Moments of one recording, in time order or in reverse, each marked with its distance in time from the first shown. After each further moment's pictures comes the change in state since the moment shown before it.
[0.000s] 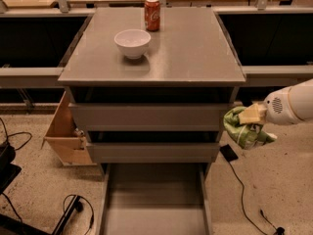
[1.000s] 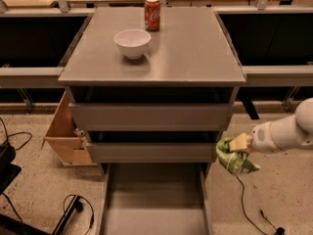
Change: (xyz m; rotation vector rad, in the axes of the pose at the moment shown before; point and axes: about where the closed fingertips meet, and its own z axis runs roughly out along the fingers) arm 0.067 -0.052 0.107 -0.096 0.110 0.171
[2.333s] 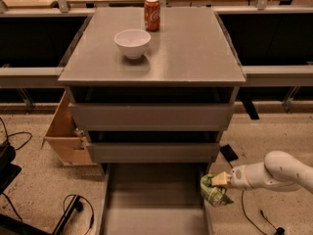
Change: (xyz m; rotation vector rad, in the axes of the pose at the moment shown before) arm 0.096 -0.086 0.194 -0.195 0.116 0.152
